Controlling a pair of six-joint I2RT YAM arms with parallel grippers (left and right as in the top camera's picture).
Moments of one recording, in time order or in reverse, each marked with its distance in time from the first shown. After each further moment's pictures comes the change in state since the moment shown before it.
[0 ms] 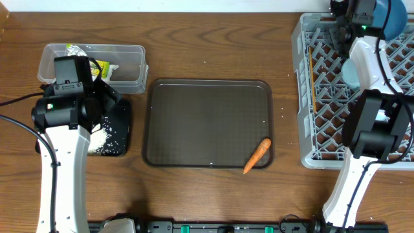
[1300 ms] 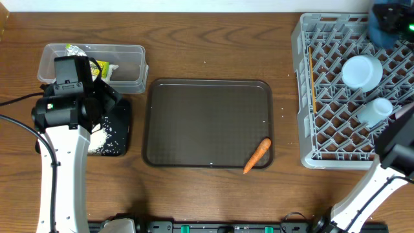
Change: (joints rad) left arm 0.000 0.000 0.000 0.000 0.000 0.000; right arm -0.350 -0.072 0.080 0.065 -1.154 0.544
